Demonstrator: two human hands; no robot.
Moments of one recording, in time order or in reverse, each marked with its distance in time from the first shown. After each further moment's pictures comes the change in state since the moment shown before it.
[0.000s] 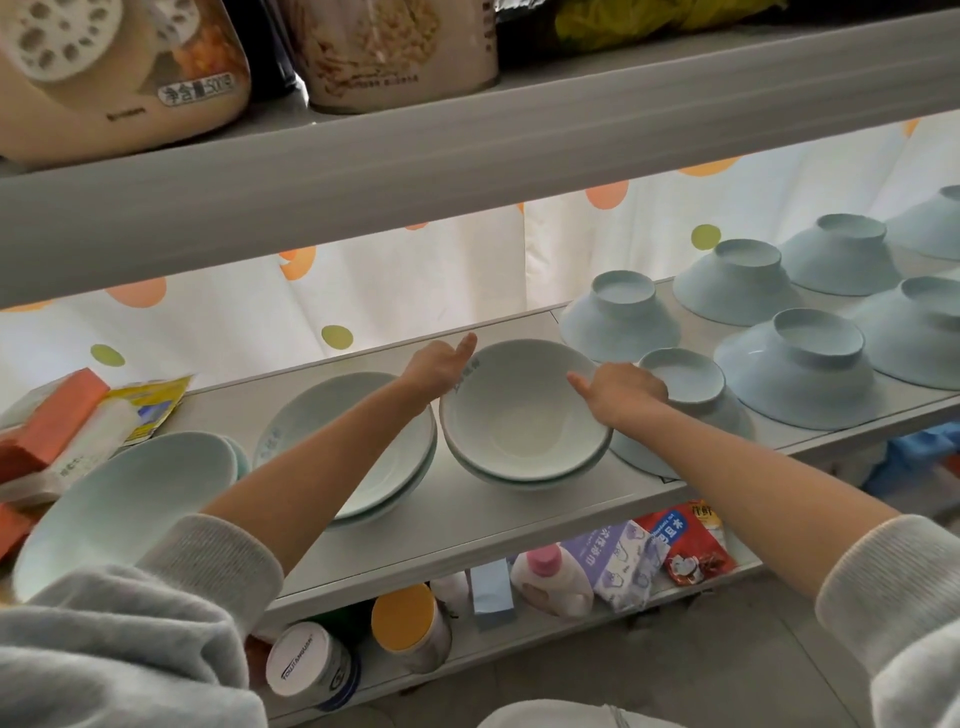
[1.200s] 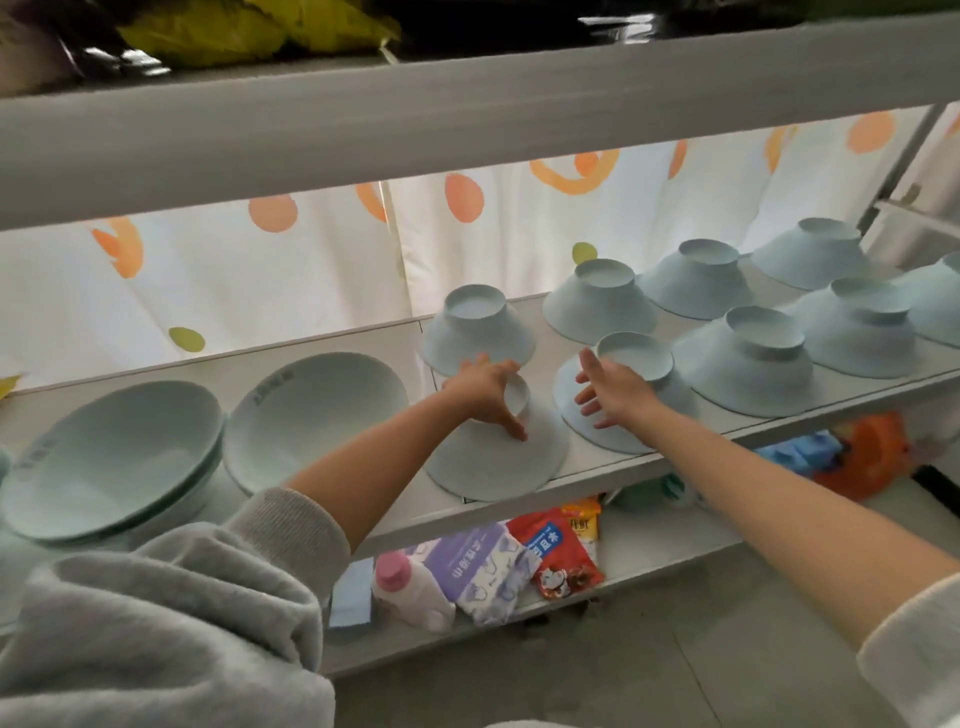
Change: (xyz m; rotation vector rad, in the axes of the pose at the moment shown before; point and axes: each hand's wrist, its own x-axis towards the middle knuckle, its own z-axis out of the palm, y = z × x) left_hand 0.009 0.197 0.186 0.421 -0.250 0.248; right_hand 0.041 0.229 -0.034 0.903 -0.157 0.034
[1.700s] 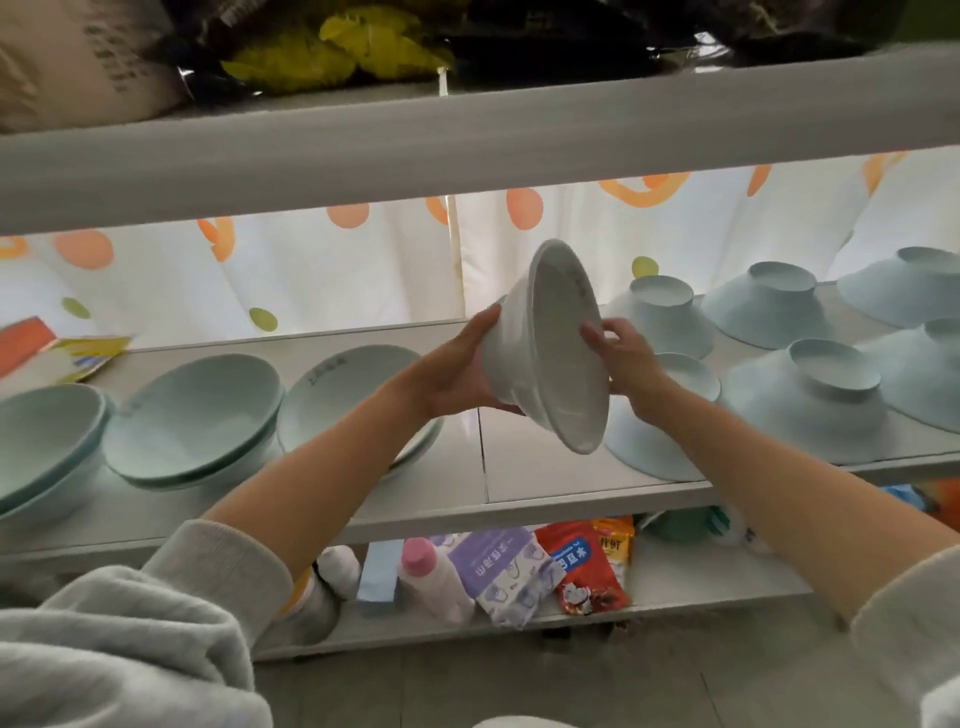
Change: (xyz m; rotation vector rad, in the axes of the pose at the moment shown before) left_hand -0.054 -0.023 -0.041 -1.584 -0.221 0.163; right_hand 0.022 -0.041 0.000 0.341 -0.110 -0.190
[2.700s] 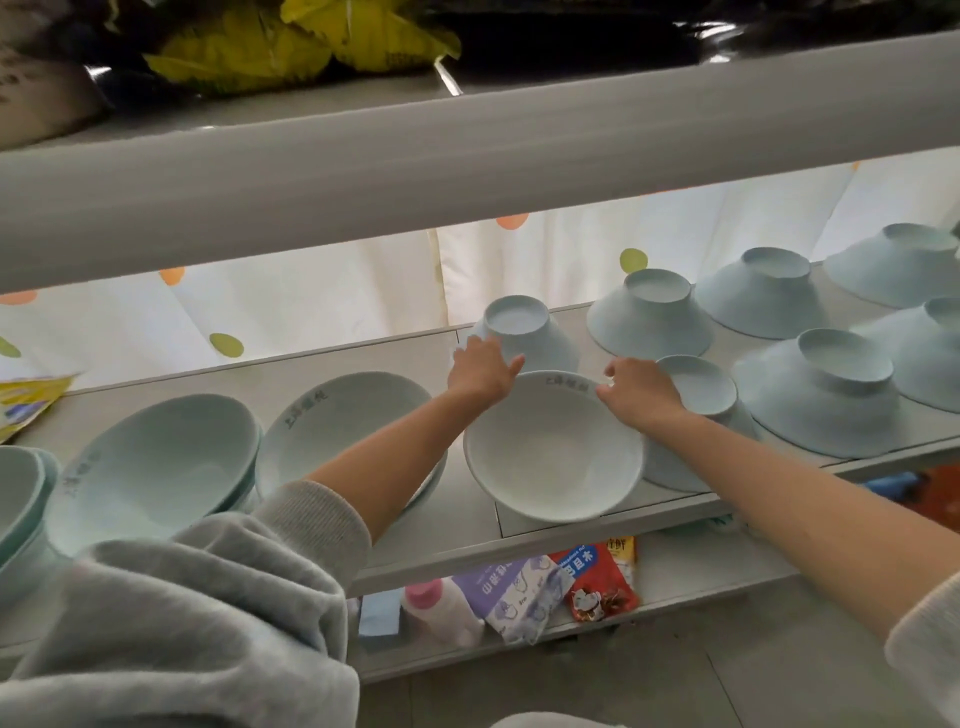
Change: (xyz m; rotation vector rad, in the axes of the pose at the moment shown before) left_hand 0.082 -0.011 -0.034 1.379 0.653 -0.072; right_hand 0.028 0.025 0.007 -1.004 0.135 0.044
